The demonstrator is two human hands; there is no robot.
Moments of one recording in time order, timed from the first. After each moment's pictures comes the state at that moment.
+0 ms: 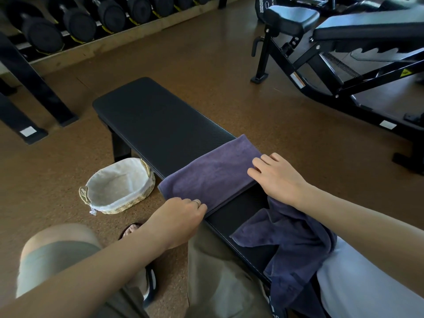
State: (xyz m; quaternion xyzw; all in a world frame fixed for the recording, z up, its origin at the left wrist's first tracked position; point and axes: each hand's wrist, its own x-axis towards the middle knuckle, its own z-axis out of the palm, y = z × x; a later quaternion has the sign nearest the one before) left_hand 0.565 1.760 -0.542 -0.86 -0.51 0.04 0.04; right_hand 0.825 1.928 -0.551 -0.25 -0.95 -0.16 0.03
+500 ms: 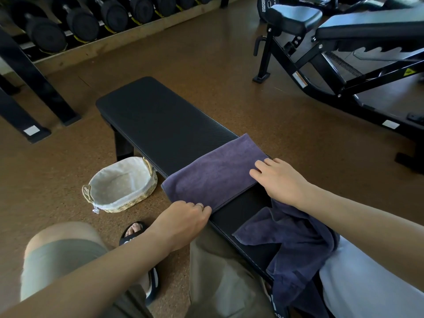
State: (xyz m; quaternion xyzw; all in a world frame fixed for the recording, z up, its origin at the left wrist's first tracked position) left_hand 0.568 1.754 -0.552 -0.86 -0.50 0.05 0.05; right_hand 0.819 1.919 -0.544 -0.29 -0.94 -0.11 -0.09
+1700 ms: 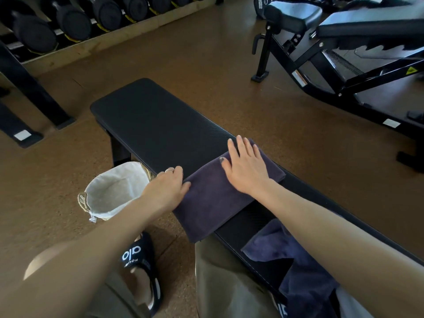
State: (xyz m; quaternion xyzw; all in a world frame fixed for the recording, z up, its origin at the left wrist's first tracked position) left_hand 0.508 1.832 -0.543 -0.63 -0.76 0.00 -0.16; right_hand 0.713 1.945 -0.570 -0.51 -0.86 0.06 0.03
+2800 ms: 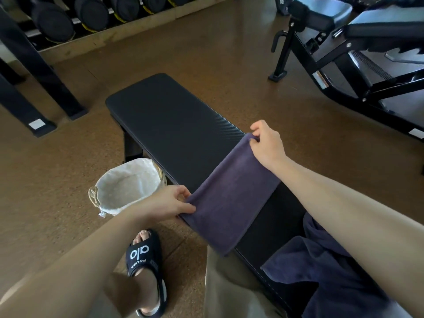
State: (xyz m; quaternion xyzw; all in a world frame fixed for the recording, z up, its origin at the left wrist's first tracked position) left_hand 0.476 1.811 -0.529 -0.40 -0.72 -0.19 -0.54; right_hand 0.689 2.021 -0.553 -0.56 -0.76 0.24 0.22
